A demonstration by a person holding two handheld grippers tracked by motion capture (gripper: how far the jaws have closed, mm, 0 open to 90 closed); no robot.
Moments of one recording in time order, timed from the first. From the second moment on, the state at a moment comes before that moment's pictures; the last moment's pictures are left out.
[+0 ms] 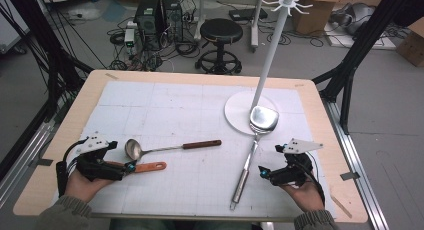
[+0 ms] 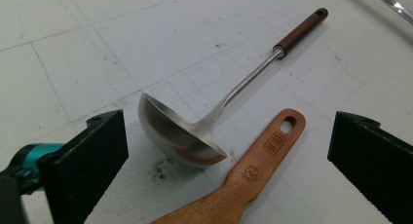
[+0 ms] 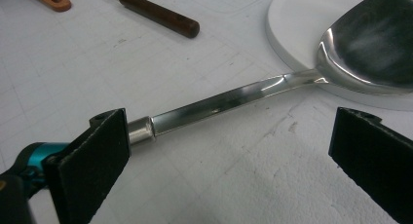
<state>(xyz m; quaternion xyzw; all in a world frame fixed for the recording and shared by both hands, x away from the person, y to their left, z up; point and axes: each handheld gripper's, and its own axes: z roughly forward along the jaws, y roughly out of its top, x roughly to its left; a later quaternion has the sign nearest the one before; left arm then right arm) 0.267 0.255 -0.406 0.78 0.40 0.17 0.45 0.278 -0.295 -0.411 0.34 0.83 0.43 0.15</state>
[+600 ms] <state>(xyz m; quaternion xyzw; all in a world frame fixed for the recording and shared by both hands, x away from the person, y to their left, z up) 0.271 0.251 -0.405 0.78 0.39 0.17 0.46 0.275 -0.301 -0.408 0.33 0.83 0.43 0.12</state>
